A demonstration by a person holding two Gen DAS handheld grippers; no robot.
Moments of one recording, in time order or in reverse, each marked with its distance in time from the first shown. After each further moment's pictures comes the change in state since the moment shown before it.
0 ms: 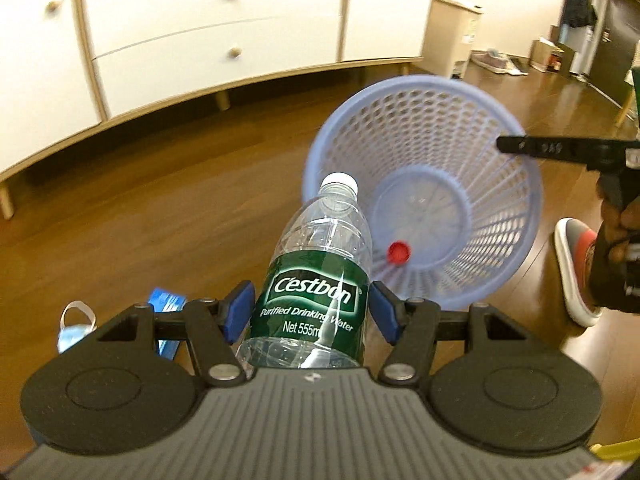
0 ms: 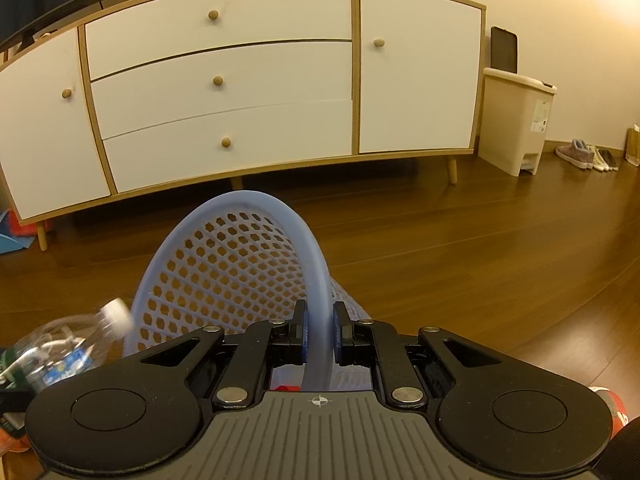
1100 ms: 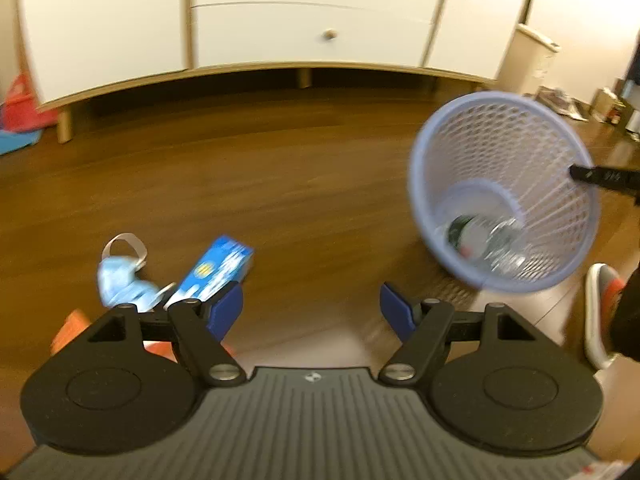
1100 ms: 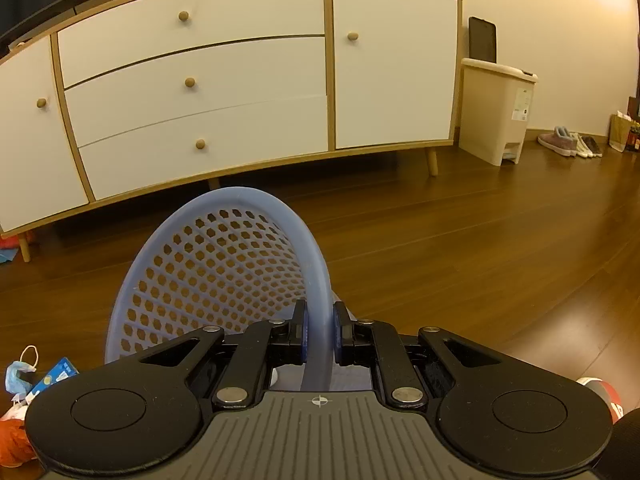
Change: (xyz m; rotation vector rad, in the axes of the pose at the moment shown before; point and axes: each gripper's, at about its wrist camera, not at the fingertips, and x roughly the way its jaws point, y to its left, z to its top) left arm -0.027 0.063 -0.043 -0.243 0.033 0.142; right arm 0.005 -0.006 0.004 0.048 0.009 -0.053
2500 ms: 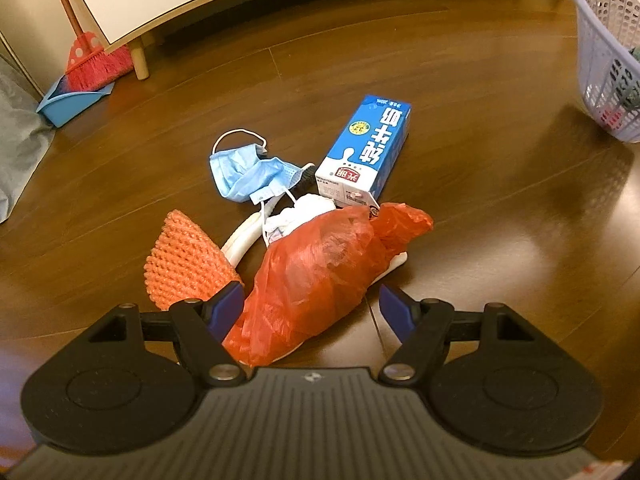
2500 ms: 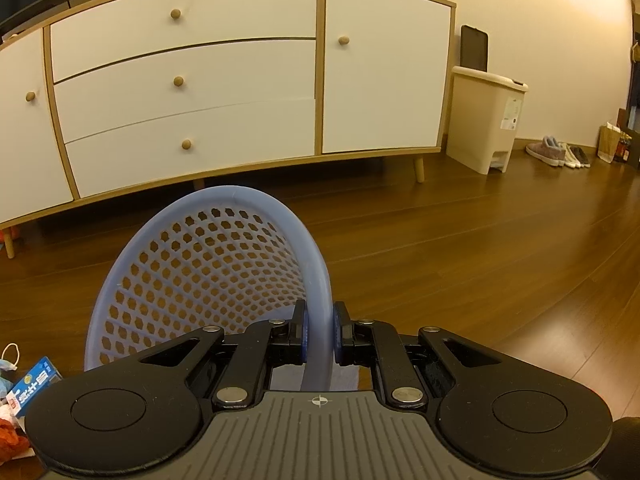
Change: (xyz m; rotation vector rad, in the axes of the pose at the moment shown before) left arm 0.073 0.089 -0.089 0.137 0.178 0.300; right arm 0.008 0.002 -0.002 -0.023 -0.019 -0.052
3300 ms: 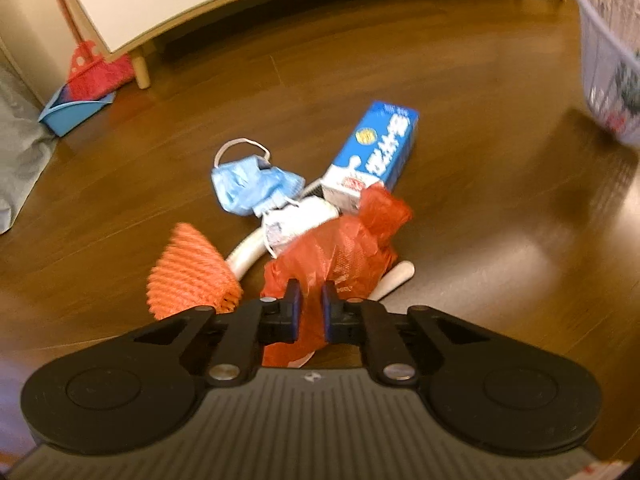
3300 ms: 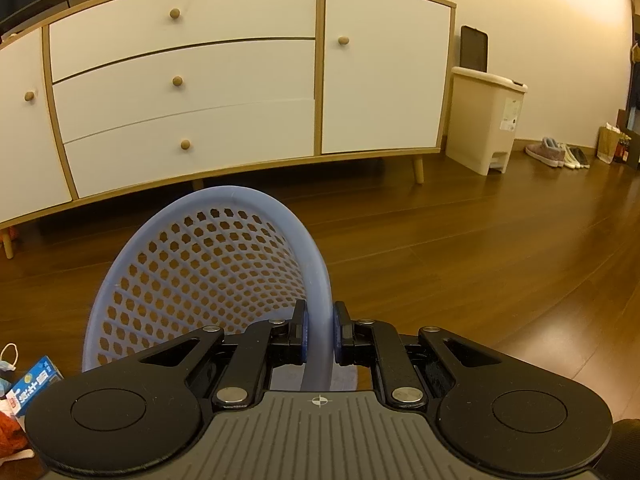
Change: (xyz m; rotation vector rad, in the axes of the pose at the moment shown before) left arm -0.004 0.004 0.005 -0.009 -0.035 0.012; right arm 0.000 -0.001 0.000 0.000 0.001 0.001
